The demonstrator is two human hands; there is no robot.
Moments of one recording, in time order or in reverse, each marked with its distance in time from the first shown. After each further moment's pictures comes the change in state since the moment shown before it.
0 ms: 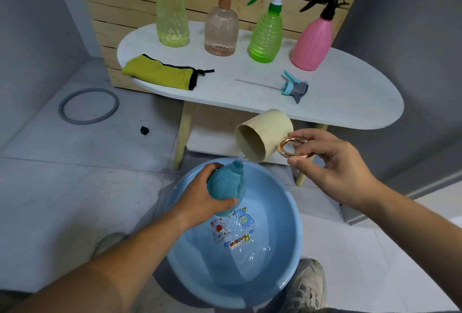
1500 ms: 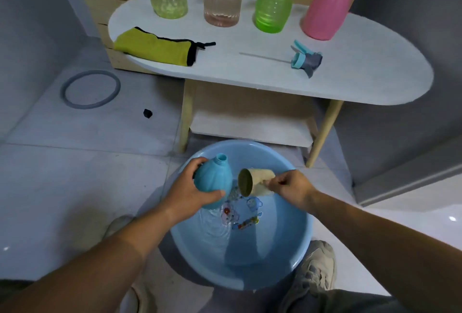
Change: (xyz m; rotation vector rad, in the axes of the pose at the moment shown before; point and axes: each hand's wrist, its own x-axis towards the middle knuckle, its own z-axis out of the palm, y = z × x) left_hand -0.010 -0.035 -0.021 0.097 0.058 -0.116; right_hand -0.021 0.117 0.120 -0.011 -0.288 0.706
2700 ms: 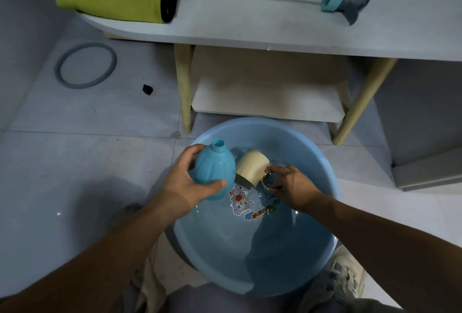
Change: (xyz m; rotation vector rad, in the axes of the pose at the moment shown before) left_hand 0.021 -0.024 0.003 -0.065 0.044 -0.099; right_hand 0.082 0.085 0.076 -0.535 -0.155 -0.541
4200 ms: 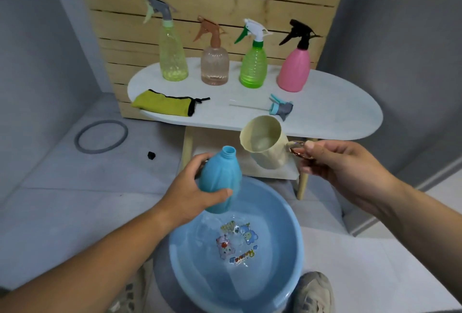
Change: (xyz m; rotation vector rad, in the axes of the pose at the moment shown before) left_hand -0.069 0.144 -0.023 -0.010 -0.066 0.350; right_hand -0.157 -0.145 -0.282 1.163 0.521 0.105
